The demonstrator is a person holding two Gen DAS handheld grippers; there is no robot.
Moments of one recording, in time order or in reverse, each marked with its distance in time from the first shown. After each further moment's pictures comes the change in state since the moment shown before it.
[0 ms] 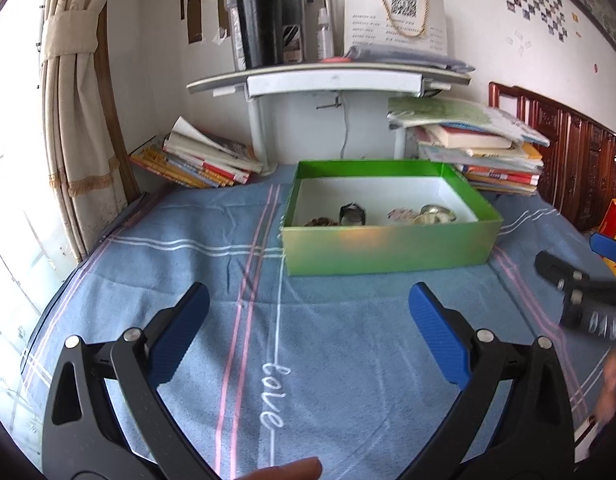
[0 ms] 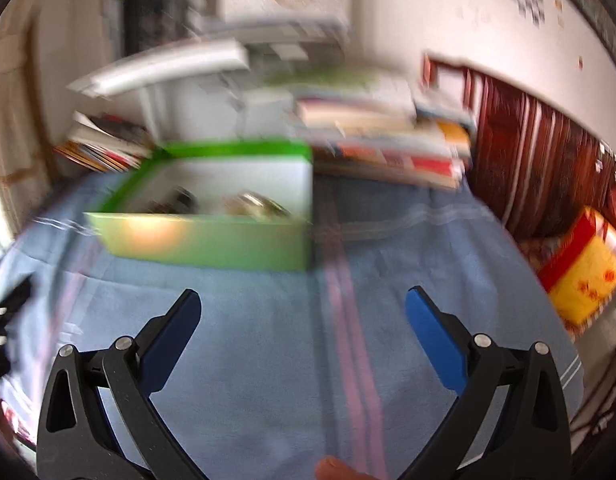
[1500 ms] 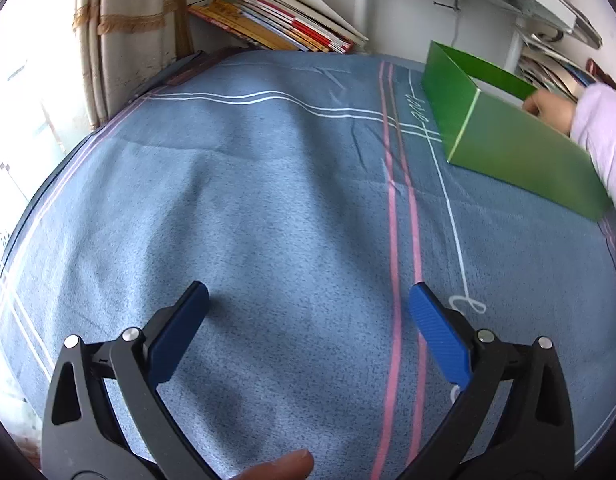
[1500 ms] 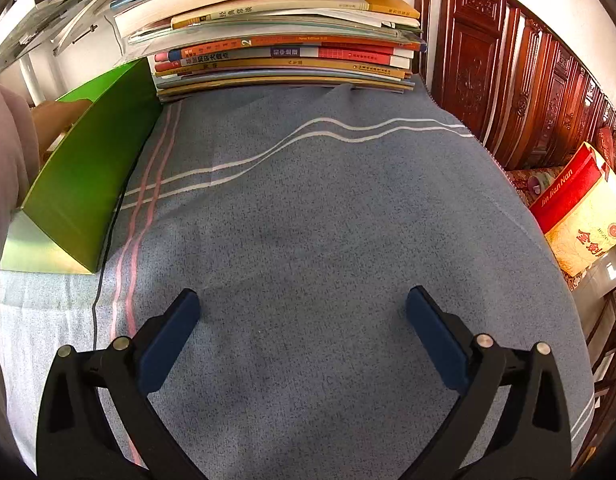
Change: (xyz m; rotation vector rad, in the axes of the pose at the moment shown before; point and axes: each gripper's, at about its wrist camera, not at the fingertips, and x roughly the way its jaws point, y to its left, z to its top) left arm 0.097 0.120 -0.067 -0.186 0.334 0.074; right arm 0.129 -0.110 0.004 0.109 0.227 -0.078
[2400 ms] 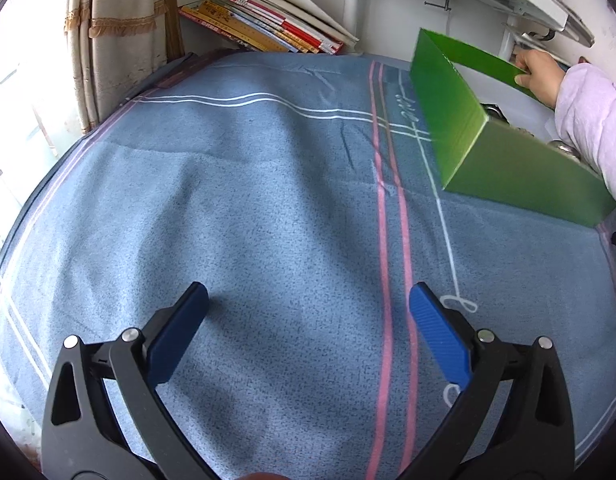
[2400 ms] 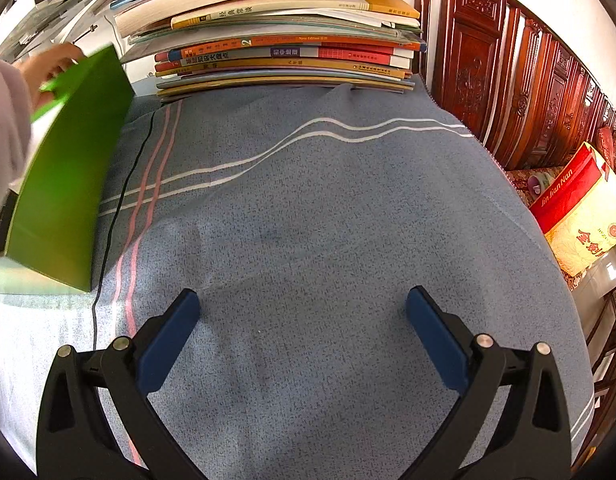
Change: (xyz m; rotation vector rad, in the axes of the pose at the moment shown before) left arm 0.000 -0.002 0.000 0.005 -0.009 -0.041; right arm 0.001 -0.001 0.000 0.000 0.000 0.001
